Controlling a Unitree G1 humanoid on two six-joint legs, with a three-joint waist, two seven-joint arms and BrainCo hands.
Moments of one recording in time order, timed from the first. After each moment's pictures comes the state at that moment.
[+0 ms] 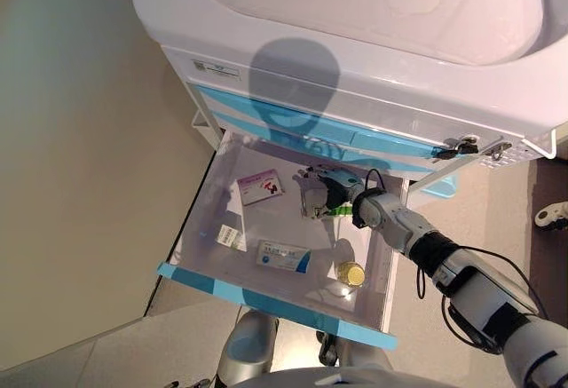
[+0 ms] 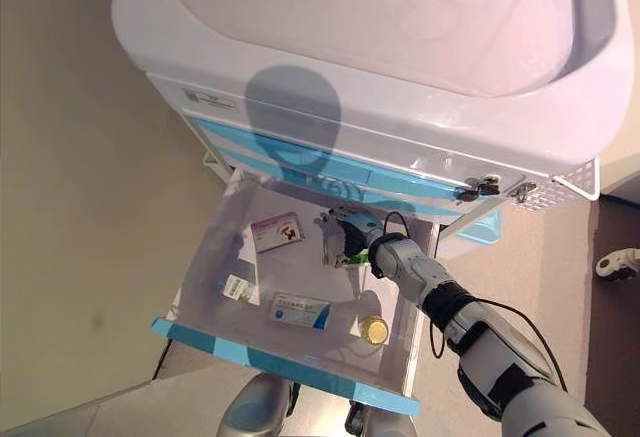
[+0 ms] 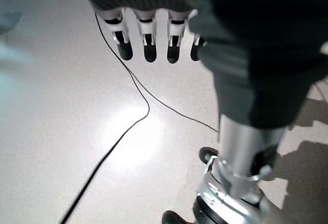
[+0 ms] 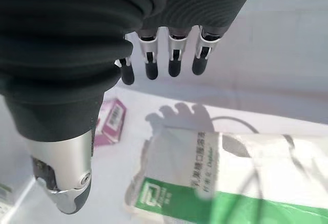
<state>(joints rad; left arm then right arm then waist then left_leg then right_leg) 0.10 0.25 0.04 1.33 -0.19 -0.07 0.01 -0.71 -0.42 0.75 0.69 -0.63 -0.07 -0.01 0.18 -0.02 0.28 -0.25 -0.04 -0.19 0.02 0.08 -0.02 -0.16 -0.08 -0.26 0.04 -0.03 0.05</state>
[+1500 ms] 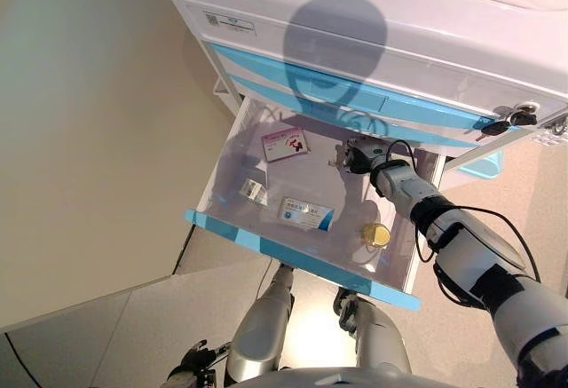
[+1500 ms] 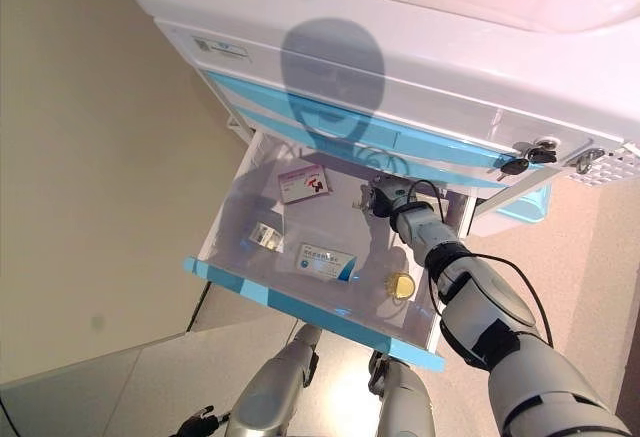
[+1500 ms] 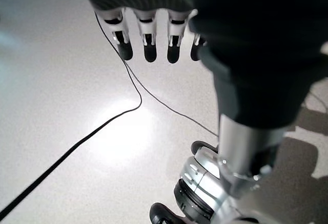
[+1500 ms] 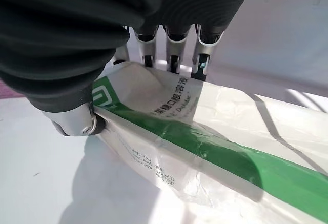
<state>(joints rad) 0.02 0.20 -0.13 1.28 -0.34 -0.09 0.03 -0.96 -0.38 0.78 1.14 -0.71 -0.02 -0.20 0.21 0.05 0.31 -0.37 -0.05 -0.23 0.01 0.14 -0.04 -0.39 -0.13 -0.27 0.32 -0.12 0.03</state>
